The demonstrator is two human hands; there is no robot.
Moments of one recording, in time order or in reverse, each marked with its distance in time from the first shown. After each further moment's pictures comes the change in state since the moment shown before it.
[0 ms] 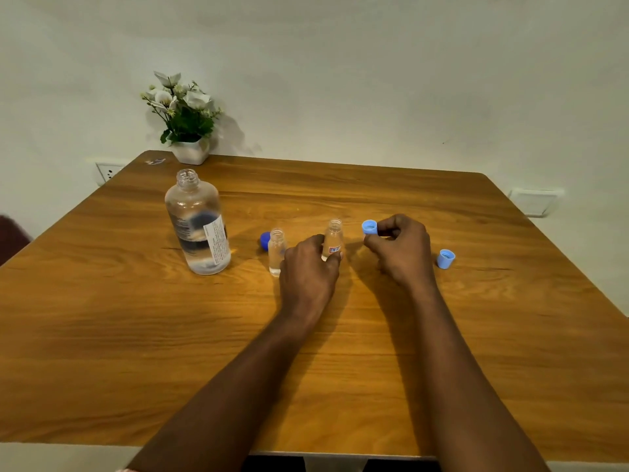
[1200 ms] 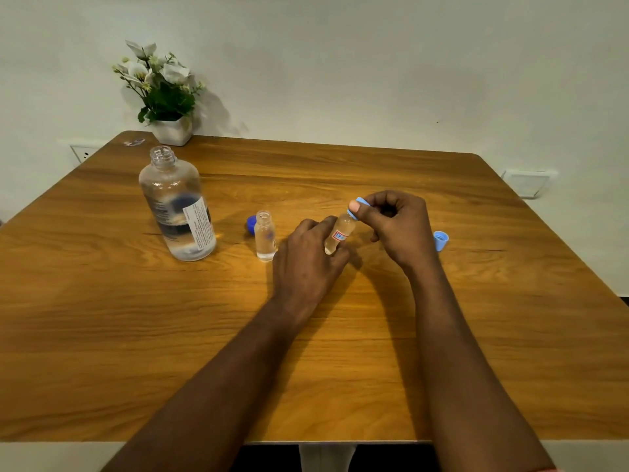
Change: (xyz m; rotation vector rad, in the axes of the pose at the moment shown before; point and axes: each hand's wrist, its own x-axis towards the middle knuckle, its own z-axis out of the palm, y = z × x) left_hand -0.007 0.003 -0.001 0.196 -0.075 0.242; right_hand -0.002 -0.010 -0.010 0.177 -0.085 -0.143
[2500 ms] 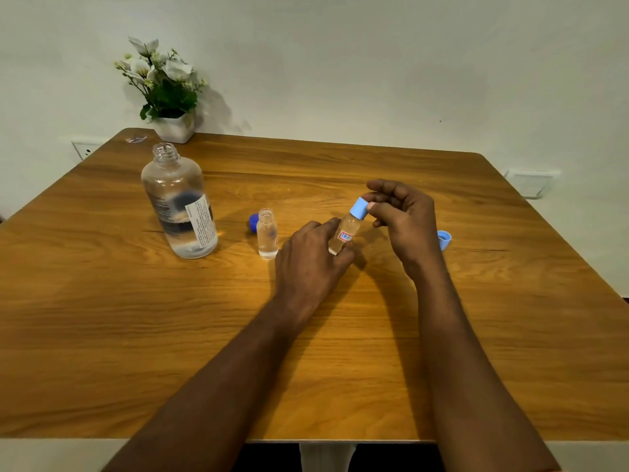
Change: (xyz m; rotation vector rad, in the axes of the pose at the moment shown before) left_hand -0.001 -0.003 0.003 0.000 -0.030 -0.020; right_hand -0.001 -0.005 -0.003 0.170 0.019 0.035
